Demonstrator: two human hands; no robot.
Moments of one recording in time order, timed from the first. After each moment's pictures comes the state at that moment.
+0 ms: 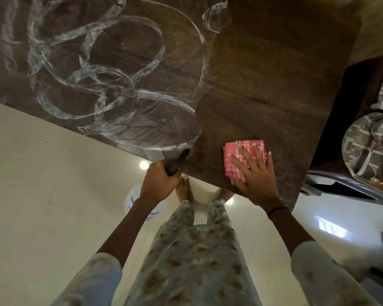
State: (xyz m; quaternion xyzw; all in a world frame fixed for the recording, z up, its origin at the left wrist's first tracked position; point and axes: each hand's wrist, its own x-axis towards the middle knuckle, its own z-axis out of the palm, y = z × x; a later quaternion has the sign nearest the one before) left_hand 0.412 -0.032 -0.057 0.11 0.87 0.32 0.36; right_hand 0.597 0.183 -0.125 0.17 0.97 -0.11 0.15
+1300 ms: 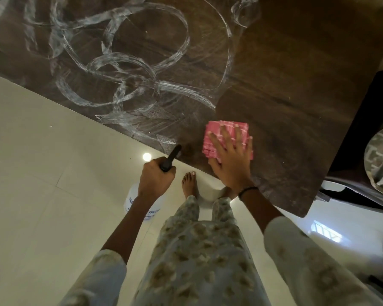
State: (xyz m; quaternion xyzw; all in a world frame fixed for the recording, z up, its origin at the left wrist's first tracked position) left_hand 0.396 -0.072 -0.066 0.01 0.89 0.32 0.33; right_hand 0.494 0.117 -0.123 0.19 0.96 -0.15 0.09
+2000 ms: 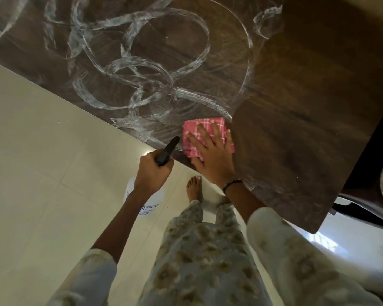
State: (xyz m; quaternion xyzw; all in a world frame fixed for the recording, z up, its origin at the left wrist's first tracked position) left_hand 0.346 -0.089 -0.056 -0.01 0.86 0.40 0.31; right_hand 0.416 0.075 -0.125 0.09 0.98 -0.16 0.09
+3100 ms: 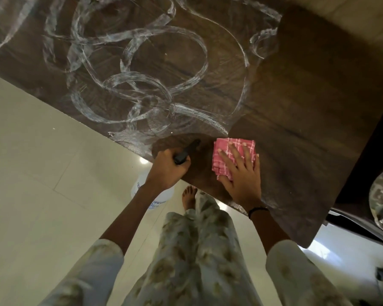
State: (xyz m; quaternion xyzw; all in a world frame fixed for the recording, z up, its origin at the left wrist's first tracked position) left_hand 0.318 -0.041 -0.049 0.09 0.83 0.40 0.38; right_hand 0.470 0.135 -0.121 0.17 0.97 -0.14 0.14
